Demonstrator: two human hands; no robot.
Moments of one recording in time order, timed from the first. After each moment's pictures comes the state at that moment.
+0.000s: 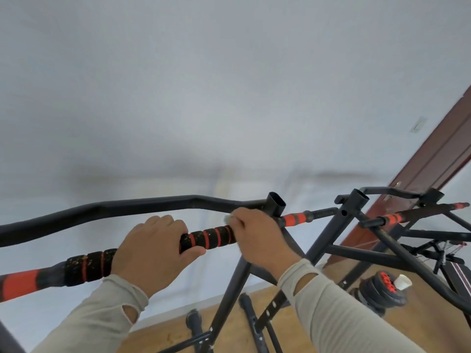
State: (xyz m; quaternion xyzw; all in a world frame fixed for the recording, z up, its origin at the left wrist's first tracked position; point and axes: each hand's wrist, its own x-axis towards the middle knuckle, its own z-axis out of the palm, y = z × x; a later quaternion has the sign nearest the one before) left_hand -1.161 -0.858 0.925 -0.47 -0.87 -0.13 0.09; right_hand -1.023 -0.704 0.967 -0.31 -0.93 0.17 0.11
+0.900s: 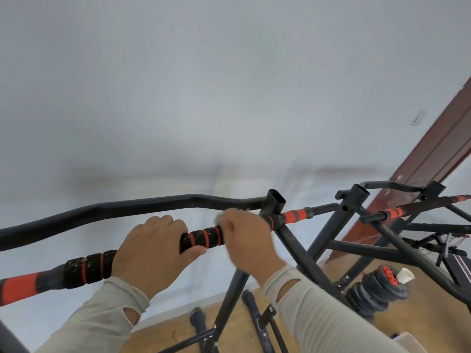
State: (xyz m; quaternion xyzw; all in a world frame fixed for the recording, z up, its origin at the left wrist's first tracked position) left_hand -1.166 -0.854 0.917 -0.48 -0.86 -0.13 0.10; right_hand -1.038 -0.707 0.933 -0.24 -0.96 -0.01 0.17
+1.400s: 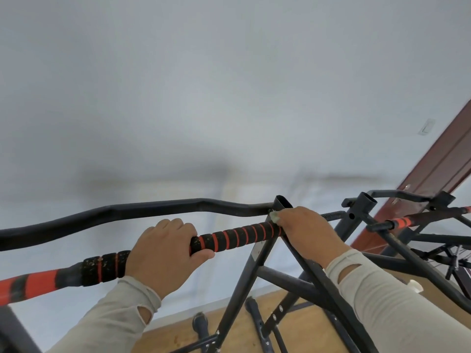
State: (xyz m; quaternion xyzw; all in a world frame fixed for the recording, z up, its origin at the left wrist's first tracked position) left_hand -1.164 -0.856 0.920 -0.47 -0.86 -0.14 0.09; right_hand -0.976 -0.627 0.973 -0.26 -0.96 -0.14 0.04
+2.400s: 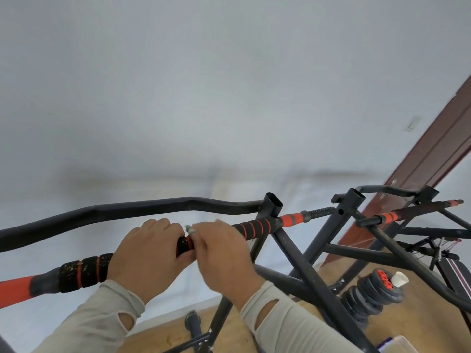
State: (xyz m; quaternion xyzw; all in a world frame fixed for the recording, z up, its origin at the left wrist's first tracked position) left_hand -1.169 -0.853 0.913 -0.49 -0.85 -0.14 0.13; right_hand -1.050 -0.739 0.926 -0.20 -0.96 0.05 0.19
